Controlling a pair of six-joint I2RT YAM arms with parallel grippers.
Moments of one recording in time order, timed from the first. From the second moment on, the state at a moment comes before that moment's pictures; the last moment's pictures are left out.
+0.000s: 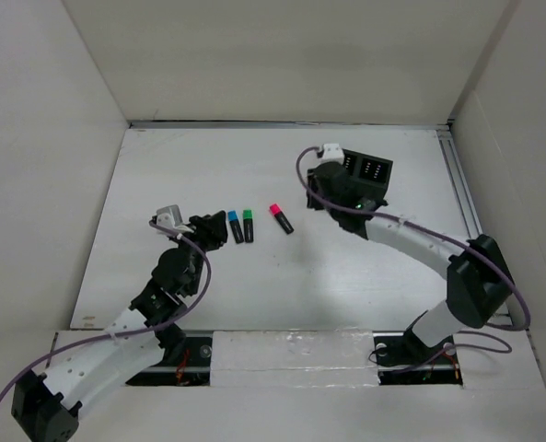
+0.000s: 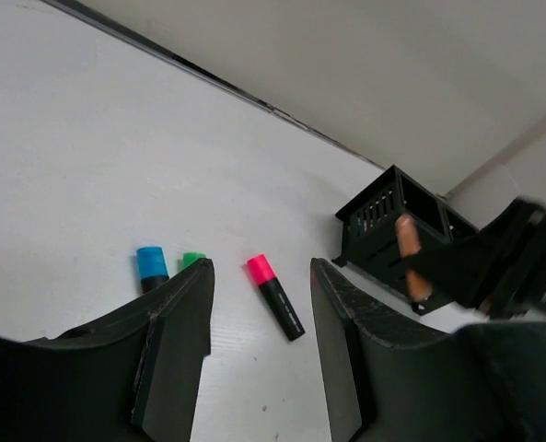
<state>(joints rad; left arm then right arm) -0.71 0.55 0.32 0.27 -0.60 -0.57 0.75 1.57 1.10 -0.14 0.39 0.36</state>
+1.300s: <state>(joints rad) -0.71 0.56 0.32 0.27 -0.58 -0.57 0.72 1.78 1.19 -0.11 0.22 0.24</state>
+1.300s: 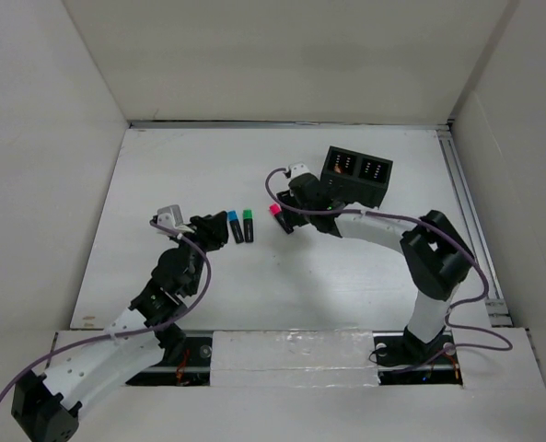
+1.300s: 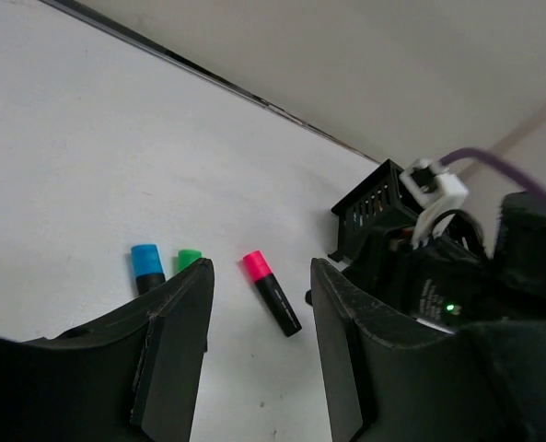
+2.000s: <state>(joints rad) -0.71 0.54 0.32 0.27 -0.58 -0.57 0.77 1.95 1.20 -0.07 0.24 0.26</state>
